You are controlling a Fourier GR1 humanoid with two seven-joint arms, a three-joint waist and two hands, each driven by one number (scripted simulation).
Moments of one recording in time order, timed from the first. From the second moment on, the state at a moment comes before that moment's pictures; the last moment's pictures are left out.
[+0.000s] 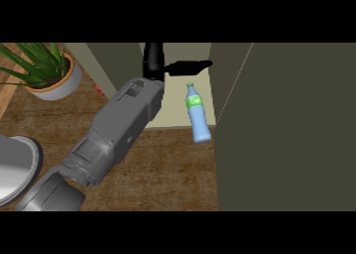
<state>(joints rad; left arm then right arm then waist) -1.20 0.01 -0.26 -0.29 0.52 0.55 -0.57 0.93 -0.10 -0.19 -2.40 -0.26 0.62 -0.35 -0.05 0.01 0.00</state>
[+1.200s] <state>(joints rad) -0.73 0.03 -0.49 -1.01 0.59 0.46 -0.46 0.91 -0.09 -0.13 -2.41 -0.27 0.58 -0.28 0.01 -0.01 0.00</state>
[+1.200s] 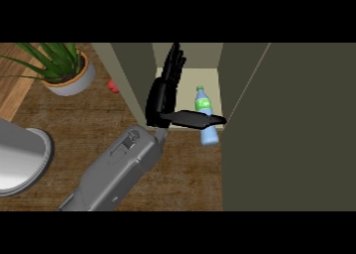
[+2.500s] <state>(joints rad) -0.03 0.33 -0.63 -1.80 0.54 0.48 -0.42 0.86 -0.22 0.30 -2.44 -0.19 0.66 -0.07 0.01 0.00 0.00</state>
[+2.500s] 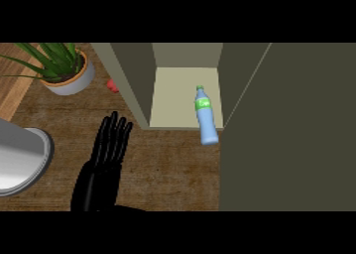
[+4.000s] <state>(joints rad) 0.31 0.56 -0.40 -1.99 0.69 0.26 -0.53 0.26 -0.12 0.73 -2.45 0.11 0.48 0.41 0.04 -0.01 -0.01</state>
